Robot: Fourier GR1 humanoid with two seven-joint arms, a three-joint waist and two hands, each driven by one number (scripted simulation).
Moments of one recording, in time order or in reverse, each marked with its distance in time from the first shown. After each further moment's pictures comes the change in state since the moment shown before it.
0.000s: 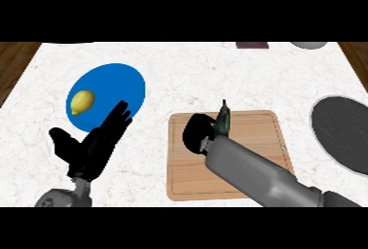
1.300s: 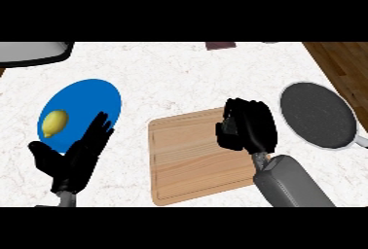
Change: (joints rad) left arm 0.114 0.001 0.085 -0.005 -0.008 0.021 -0.025; right arm 0.478 -0.075 -0.539 -0.506 -0.069 -0.798 0.387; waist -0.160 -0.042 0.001
